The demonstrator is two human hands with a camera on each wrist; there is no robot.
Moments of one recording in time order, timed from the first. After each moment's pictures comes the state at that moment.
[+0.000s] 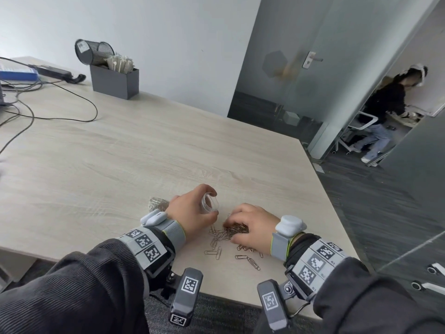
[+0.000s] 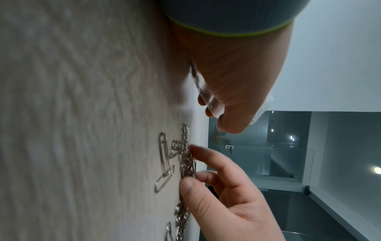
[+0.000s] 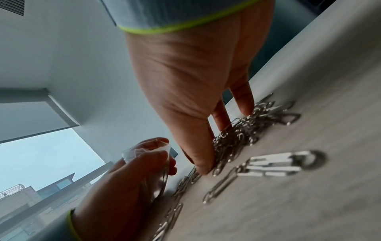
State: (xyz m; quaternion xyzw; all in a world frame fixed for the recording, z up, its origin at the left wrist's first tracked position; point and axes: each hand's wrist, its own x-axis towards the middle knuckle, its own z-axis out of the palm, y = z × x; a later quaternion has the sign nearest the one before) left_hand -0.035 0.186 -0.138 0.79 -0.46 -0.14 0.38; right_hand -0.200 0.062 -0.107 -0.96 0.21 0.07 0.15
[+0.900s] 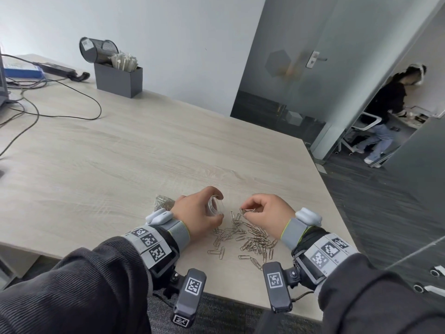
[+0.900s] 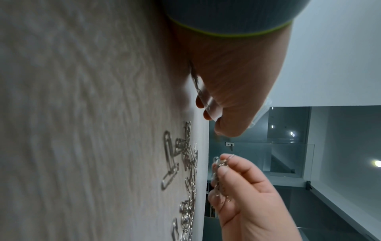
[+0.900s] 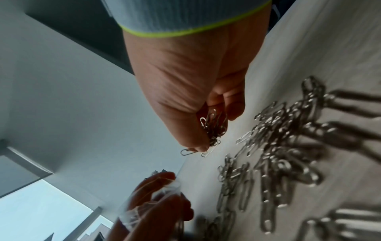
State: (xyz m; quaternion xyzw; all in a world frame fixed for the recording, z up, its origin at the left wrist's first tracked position) left_hand -0.036 0.186 -0.141 0.78 -0.49 -0.13 0.37; right_hand -0.196 0.048 -0.102 -0.88 0.35 -0.12 0.30
